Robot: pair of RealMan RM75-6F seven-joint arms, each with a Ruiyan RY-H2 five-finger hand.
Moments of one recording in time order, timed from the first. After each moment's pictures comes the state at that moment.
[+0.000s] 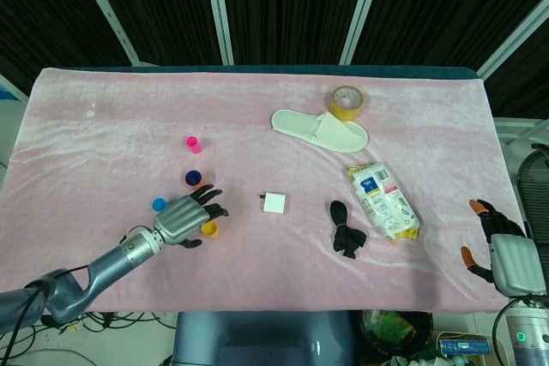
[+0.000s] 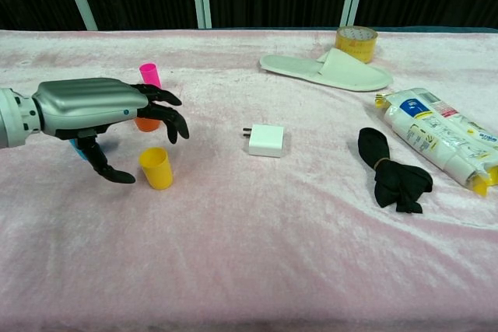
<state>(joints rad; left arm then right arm) -0.79 -1.45 0.04 -1.35 1.63 0.88 -0.03 0.08 -1.13 0.09 -1.67 -1.41 1.44 -0.05</state>
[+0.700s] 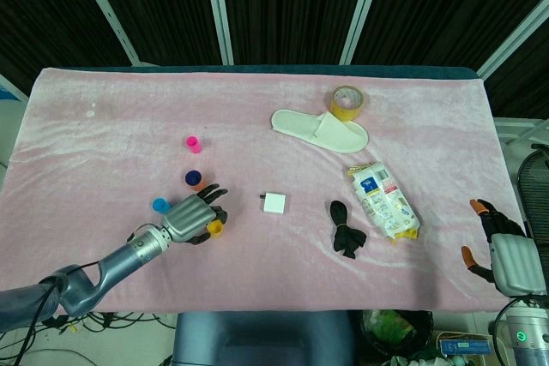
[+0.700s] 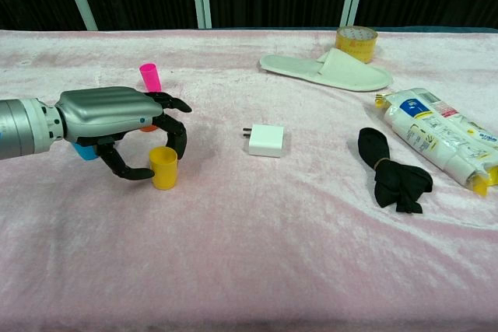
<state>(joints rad) -0.81 -1.51 0.05 -1.28 1.63 0.88 -0.05 0.08 -1.13 0.10 -1.67 -1.41 1.44 -0.05</state>
